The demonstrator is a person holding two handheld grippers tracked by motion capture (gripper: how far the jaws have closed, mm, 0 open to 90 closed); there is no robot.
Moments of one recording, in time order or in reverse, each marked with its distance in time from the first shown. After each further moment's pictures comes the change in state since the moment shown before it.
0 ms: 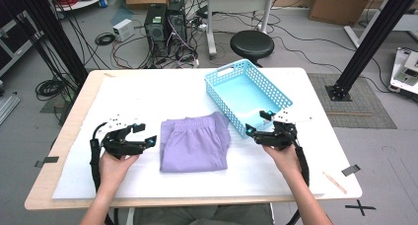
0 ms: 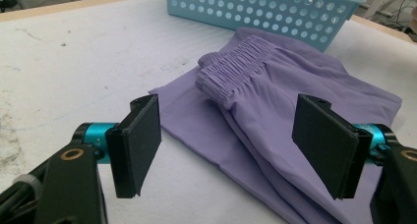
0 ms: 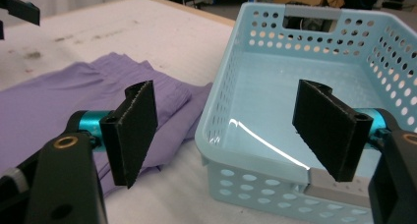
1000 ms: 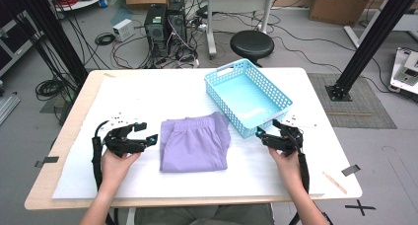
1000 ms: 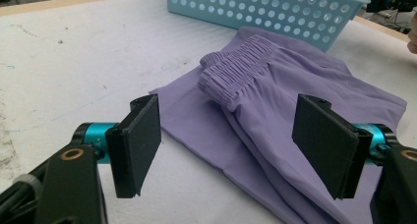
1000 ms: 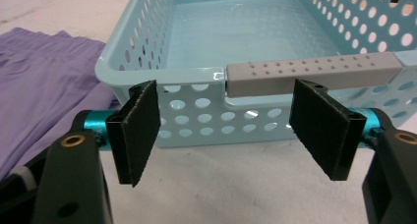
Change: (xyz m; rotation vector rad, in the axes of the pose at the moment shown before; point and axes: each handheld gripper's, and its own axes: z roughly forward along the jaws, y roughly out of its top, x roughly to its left) left arm 0.006 0.001 0.005 0.006 -0.001 -0.015; right arm -0.018 -0.036 -0.003 0.091 -0.207 0.172
